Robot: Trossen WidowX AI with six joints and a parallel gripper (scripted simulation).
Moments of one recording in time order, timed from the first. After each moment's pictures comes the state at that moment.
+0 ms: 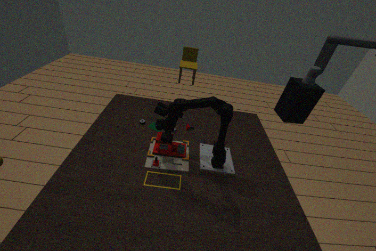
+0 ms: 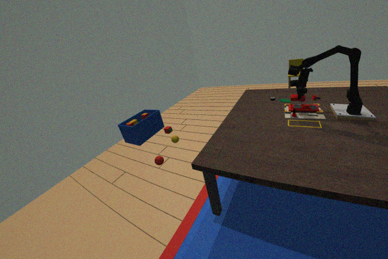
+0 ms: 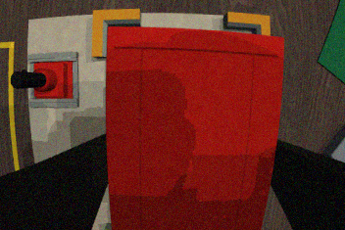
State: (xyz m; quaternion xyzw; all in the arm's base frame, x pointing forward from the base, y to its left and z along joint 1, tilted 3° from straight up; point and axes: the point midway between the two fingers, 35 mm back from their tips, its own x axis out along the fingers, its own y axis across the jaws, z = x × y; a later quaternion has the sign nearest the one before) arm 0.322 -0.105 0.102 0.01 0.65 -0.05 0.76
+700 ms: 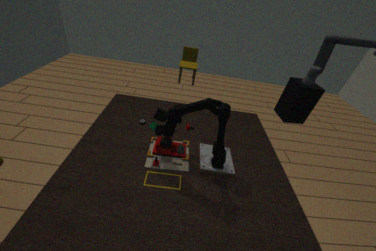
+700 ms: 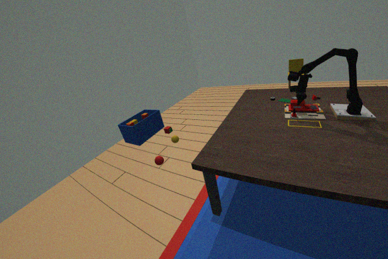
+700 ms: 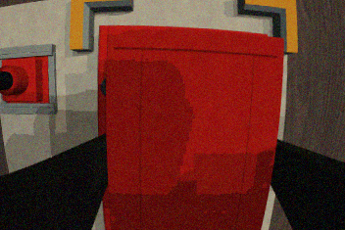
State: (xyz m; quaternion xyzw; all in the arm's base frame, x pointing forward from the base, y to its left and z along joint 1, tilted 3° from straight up) arm 0.321 -0.107 0.062 0.02 0.65 -0.05 0.76
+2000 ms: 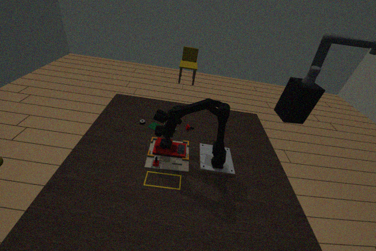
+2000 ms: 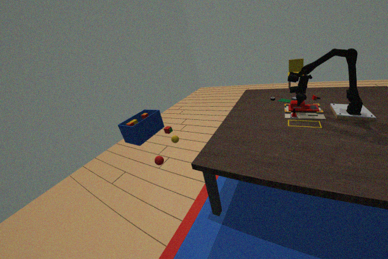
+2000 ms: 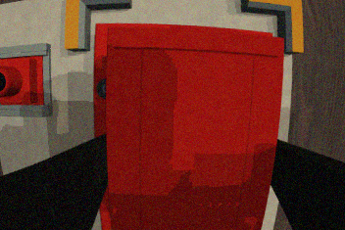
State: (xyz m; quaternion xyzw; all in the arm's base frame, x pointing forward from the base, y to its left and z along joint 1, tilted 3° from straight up) arm 0.321 -0.107 0.055 0.02 0.65 -0.05 0.76
